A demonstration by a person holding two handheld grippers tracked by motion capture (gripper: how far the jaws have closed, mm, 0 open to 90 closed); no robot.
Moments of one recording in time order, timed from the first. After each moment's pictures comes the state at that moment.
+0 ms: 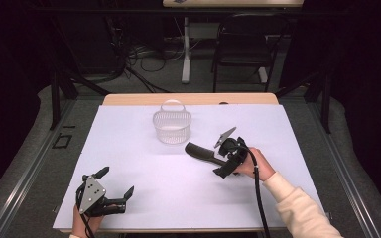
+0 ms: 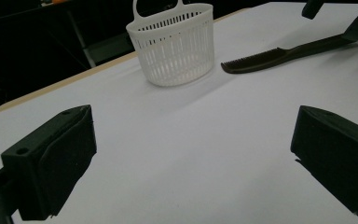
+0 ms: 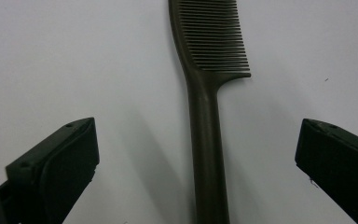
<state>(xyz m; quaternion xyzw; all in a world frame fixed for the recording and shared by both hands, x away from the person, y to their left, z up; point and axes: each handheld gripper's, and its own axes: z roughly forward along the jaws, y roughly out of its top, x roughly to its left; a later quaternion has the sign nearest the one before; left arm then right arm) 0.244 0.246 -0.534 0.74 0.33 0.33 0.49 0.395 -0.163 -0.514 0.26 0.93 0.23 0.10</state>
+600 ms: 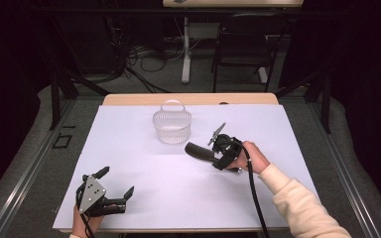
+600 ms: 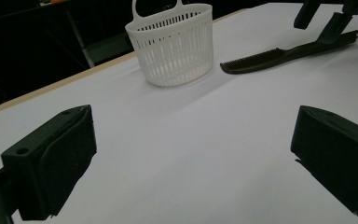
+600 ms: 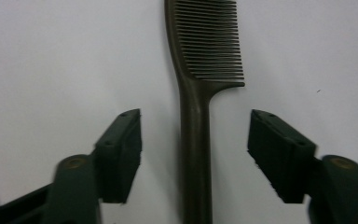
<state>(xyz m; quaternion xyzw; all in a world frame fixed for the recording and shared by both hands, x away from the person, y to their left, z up) 0.245 0.246 -0.534 0.74 0.32 0.32 0.49 0.407 -0.145 -0.507 0.25 0.95 0.17 0.10</state>
